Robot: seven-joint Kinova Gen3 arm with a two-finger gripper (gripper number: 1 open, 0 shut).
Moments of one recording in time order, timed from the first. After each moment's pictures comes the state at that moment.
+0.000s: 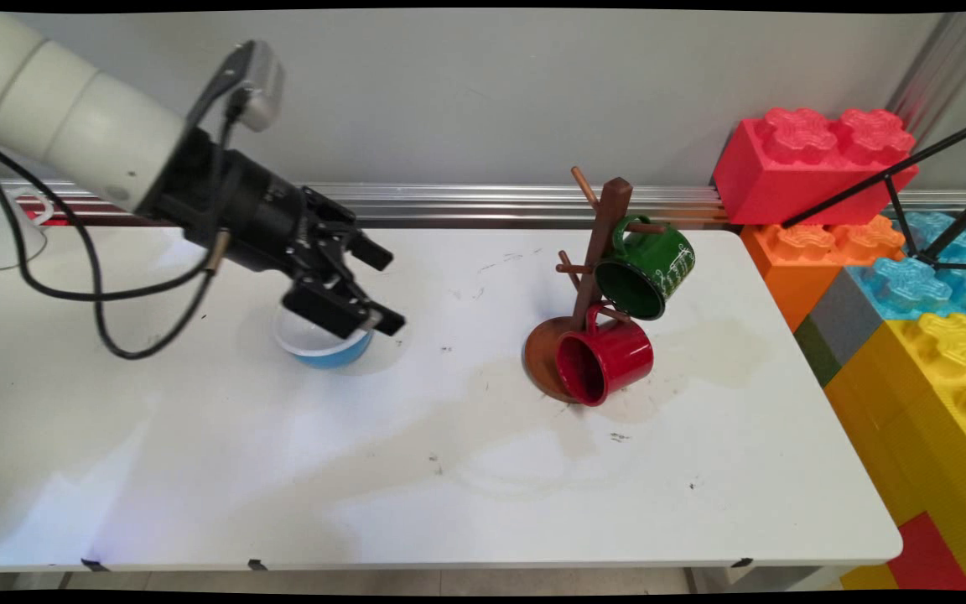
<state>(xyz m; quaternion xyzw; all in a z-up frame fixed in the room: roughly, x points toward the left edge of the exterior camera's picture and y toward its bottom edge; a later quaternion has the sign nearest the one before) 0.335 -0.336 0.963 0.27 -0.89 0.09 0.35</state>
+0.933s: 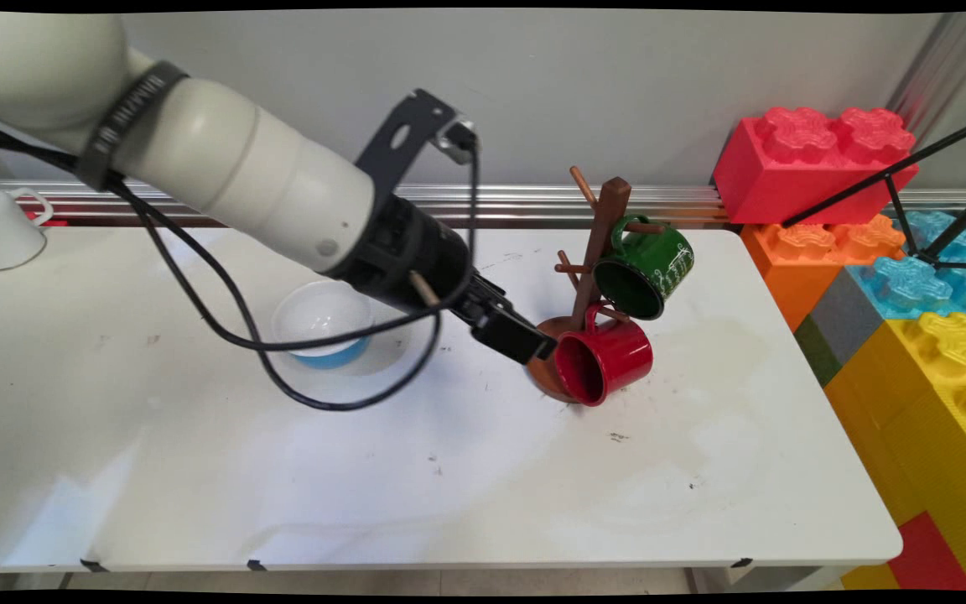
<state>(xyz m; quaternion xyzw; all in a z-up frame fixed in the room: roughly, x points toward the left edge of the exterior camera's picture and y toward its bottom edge) 0.205 -0.347 0.939 0.40 -0.84 0.07 0.36</state>
